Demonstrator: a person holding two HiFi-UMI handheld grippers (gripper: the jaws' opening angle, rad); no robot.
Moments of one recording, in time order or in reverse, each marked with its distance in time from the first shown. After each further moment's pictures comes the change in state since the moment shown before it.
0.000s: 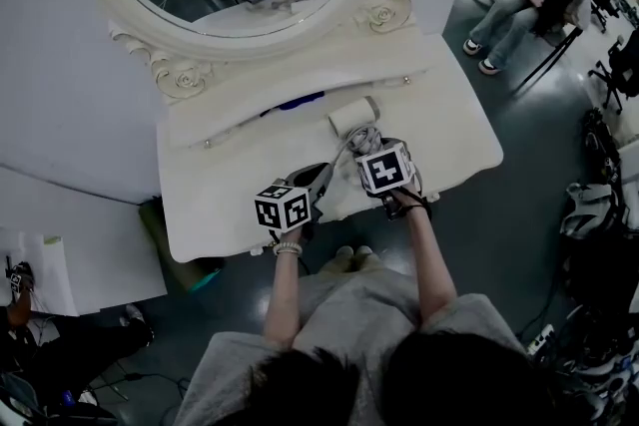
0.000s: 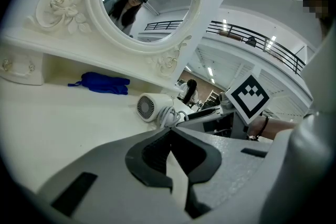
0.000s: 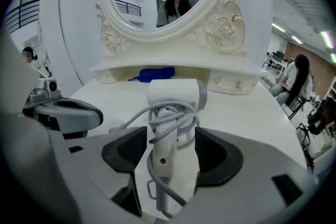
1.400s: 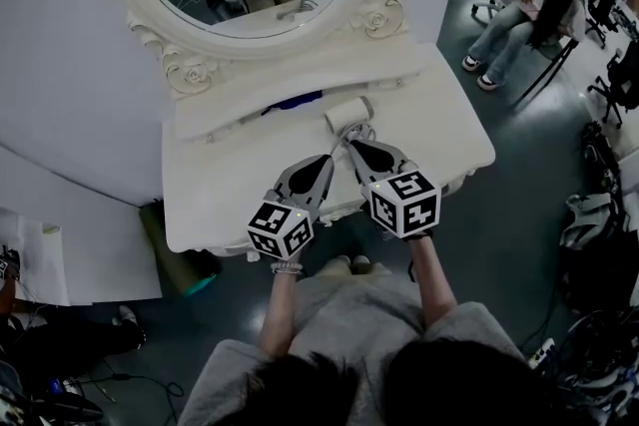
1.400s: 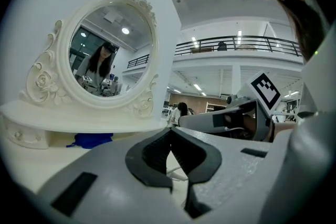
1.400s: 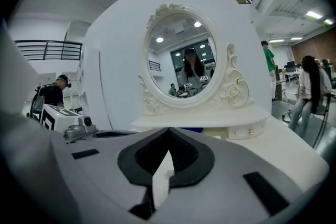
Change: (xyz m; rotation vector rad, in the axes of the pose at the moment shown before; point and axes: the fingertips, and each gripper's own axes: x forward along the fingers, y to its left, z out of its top) left arm -0.067 -0.107 0.063 0.318 -0.332 -0.003; right arm -0.163 0.067 0.057 0.018 -0.614 0.265
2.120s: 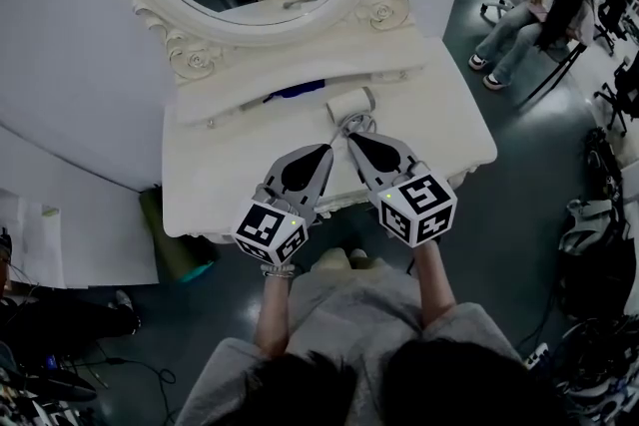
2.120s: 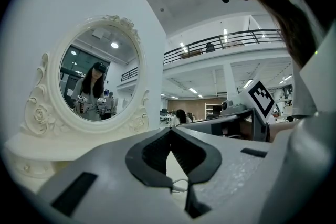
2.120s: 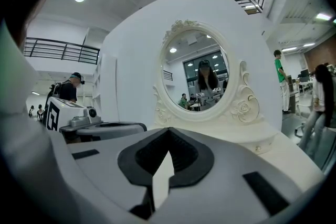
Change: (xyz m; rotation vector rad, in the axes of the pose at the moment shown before) left arm -0.020 -0.037 0.048 0.164 -0.091 -0.006; right arm -0.034 0.025 0.031 -0.098 -0.125 0.112
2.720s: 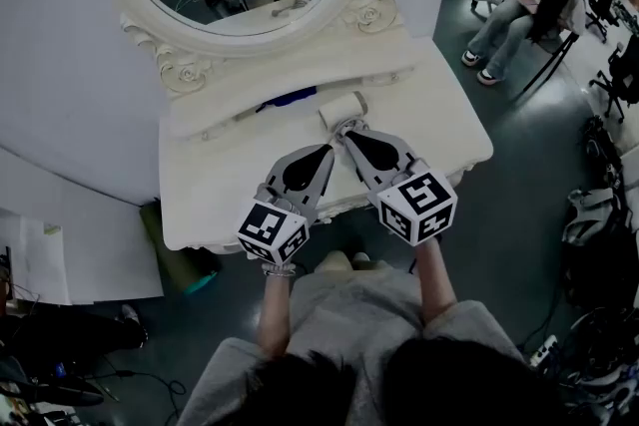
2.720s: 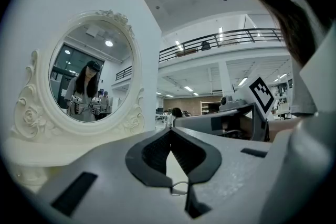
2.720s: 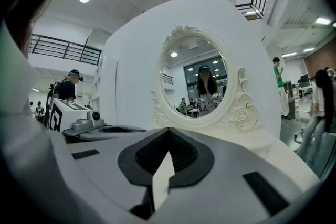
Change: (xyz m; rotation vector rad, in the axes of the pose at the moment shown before) left arm 0.020 -0.006 -0.001 0.025 0.020 -0.048; right arm -0.005 -0.012 0.012 -0.027 -0.048 -0.005
